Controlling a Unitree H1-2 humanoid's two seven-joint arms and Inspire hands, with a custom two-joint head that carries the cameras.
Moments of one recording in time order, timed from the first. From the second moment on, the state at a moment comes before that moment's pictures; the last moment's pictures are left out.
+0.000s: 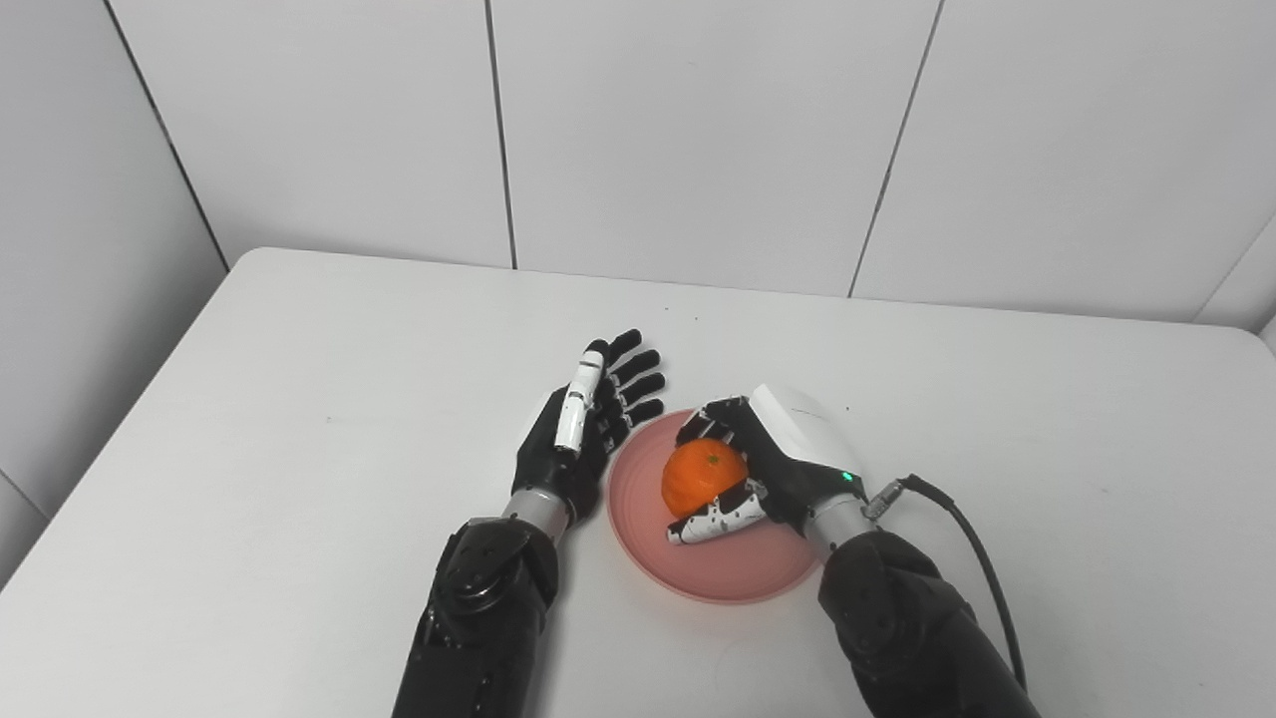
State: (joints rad) left arm -0.33 -0.12 0.01 0.10 -0.21 0.34 -0.04; right arm -0.40 -0.13 0.45 -0.12 -0.76 0.44 0.28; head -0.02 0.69
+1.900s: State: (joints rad) left arm -0.33 -0.11 0.03 0.10 -0.21 0.34 -0.06; right arm -0.34 -0.14 0.08 -0.48 -0.71 0.47 0.57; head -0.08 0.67
